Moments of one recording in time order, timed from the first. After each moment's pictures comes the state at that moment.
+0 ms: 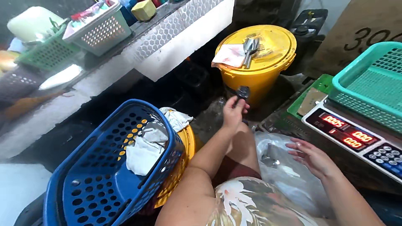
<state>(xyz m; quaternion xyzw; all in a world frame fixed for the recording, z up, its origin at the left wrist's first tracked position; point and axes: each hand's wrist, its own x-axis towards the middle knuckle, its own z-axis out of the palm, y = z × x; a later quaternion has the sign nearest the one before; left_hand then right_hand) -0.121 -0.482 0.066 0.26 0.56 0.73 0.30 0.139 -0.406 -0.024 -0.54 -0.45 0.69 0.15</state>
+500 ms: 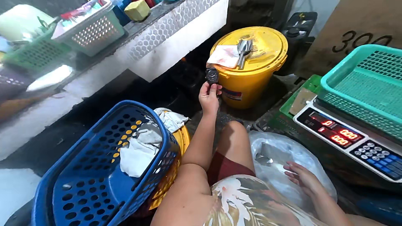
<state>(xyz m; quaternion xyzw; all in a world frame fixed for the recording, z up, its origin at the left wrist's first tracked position) -0.182 -0.461 0.082 0.31 0.52 0.79 0.07 0.185 -0.444 -0.094 -0.65 -0.37 0.66 0.10</state>
